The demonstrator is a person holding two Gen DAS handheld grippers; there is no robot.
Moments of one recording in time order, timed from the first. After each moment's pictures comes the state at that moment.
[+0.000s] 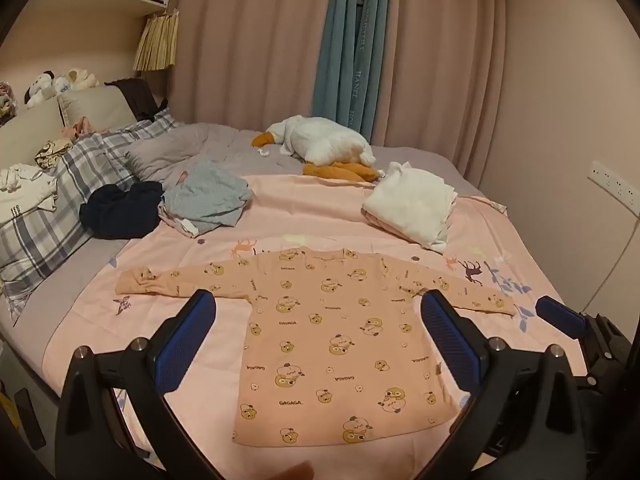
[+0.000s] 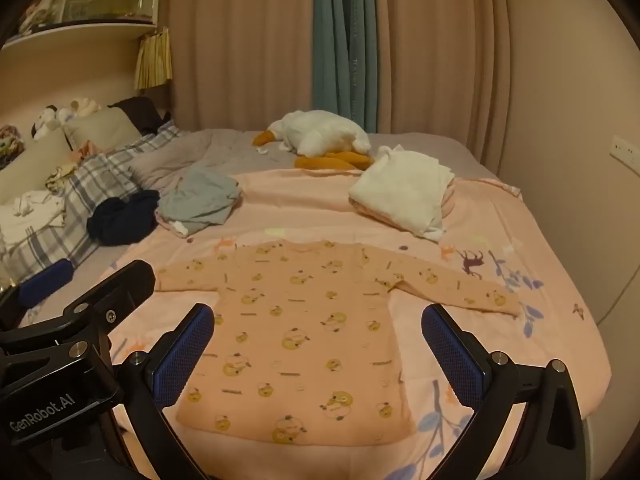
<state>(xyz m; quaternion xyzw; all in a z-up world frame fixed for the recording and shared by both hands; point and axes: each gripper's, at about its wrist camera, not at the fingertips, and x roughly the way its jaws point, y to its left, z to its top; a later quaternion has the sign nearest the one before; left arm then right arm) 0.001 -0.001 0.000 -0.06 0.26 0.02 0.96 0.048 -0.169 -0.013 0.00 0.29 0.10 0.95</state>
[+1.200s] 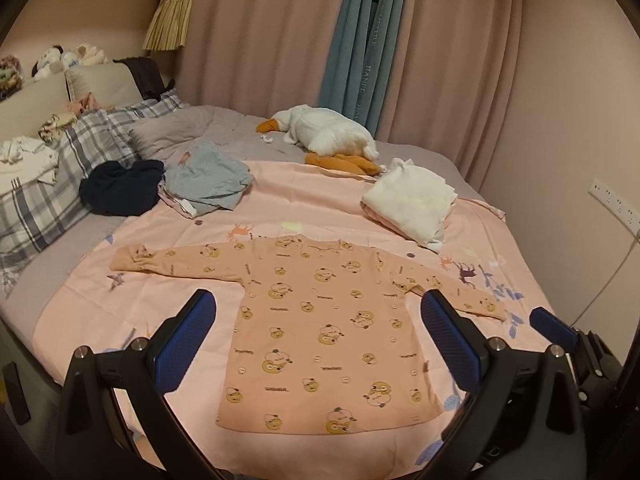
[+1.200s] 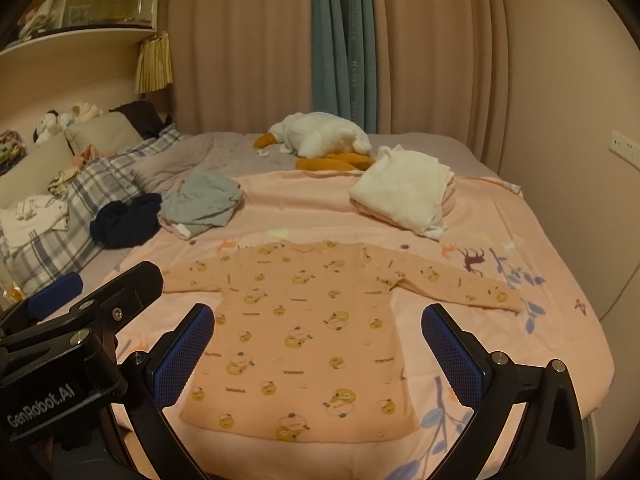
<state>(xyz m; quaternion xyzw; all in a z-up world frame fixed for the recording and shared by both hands) -0.004 -0.002 -0.001 -0.10 0.26 0.03 0.96 0.044 -0.179 -0.013 0.02 0.29 0.11 0.95</state>
